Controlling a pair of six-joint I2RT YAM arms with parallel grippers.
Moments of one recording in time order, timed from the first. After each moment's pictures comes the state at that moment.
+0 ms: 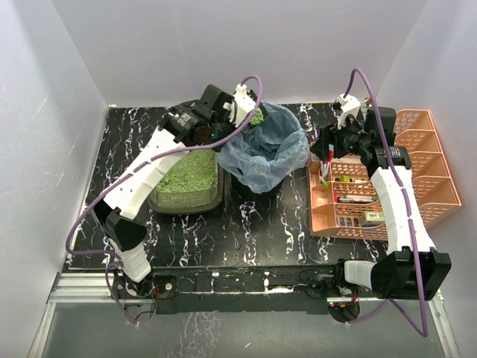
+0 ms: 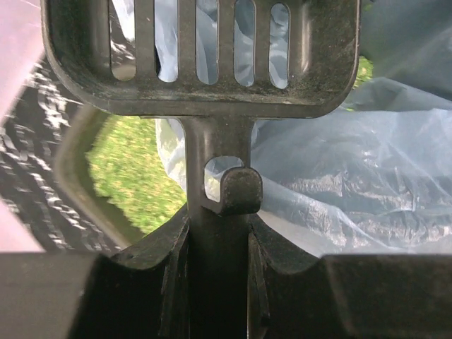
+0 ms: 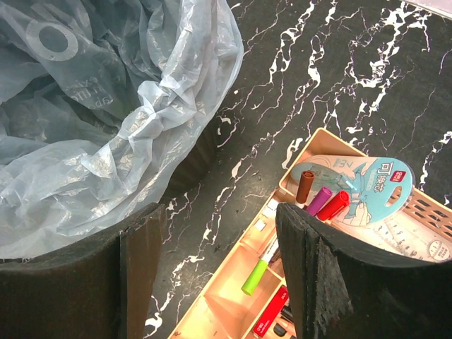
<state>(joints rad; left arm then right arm) -0.69 1.76 2.05 -1.14 -0.15 0.20 -0.07 1.24 1.25 -0.59 -0.58 -0.24</state>
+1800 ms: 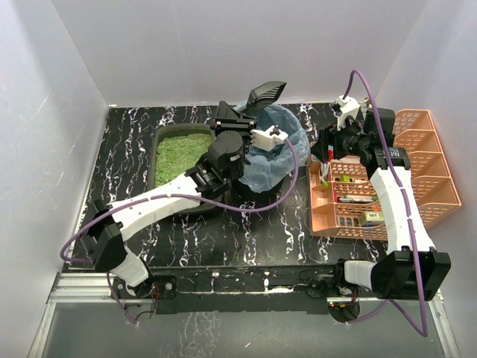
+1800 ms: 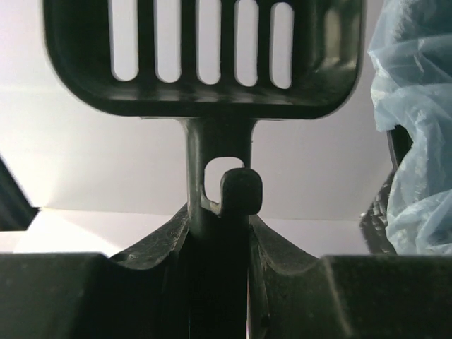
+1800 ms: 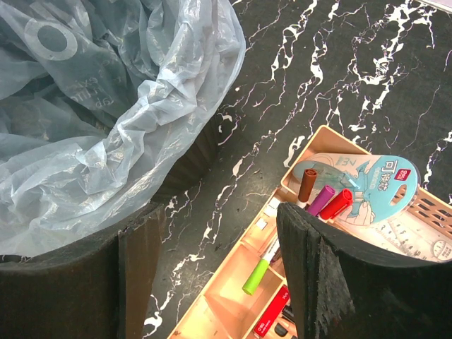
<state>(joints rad) -0.96 1.56 1.27 0.41 -0.86 1.70 -0.07 1.23 1.23 -0.58 -0.58 -0.24</state>
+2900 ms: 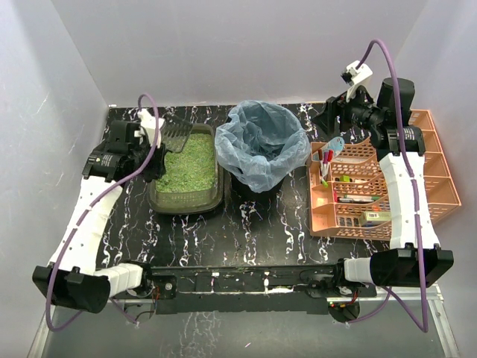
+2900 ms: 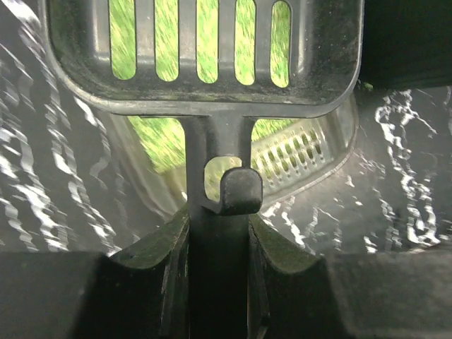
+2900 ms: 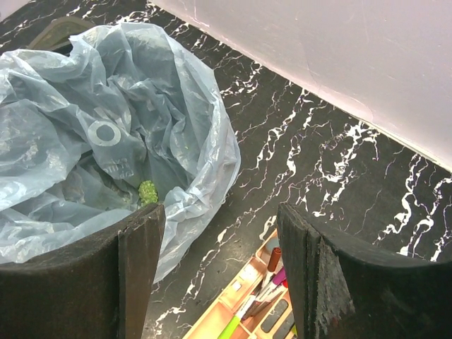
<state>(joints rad) -0.23 1.19 1.38 -0.99 0.06 0.12 -0.07 1.32 1.56 -0.60 -0.67 -0.25</state>
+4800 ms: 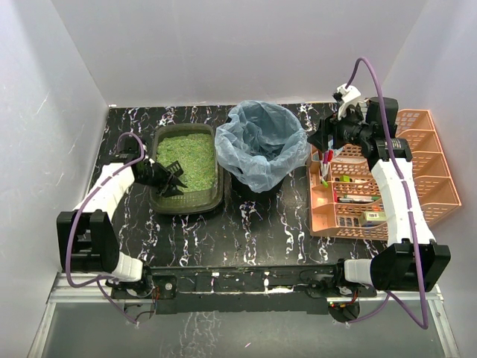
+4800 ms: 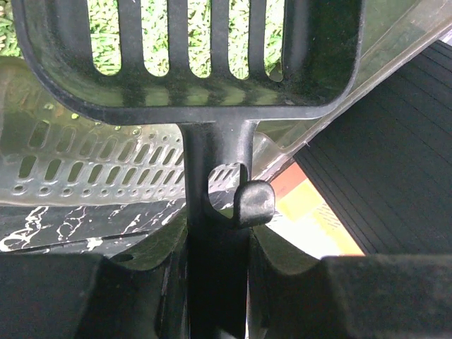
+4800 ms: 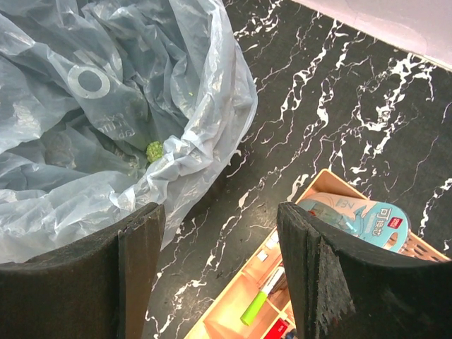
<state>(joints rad) -0.02 1.43 1.03 -0.83 0.51 -0.93 -0.07 1.29 1.34 -0.55 -0.67 -0.23</state>
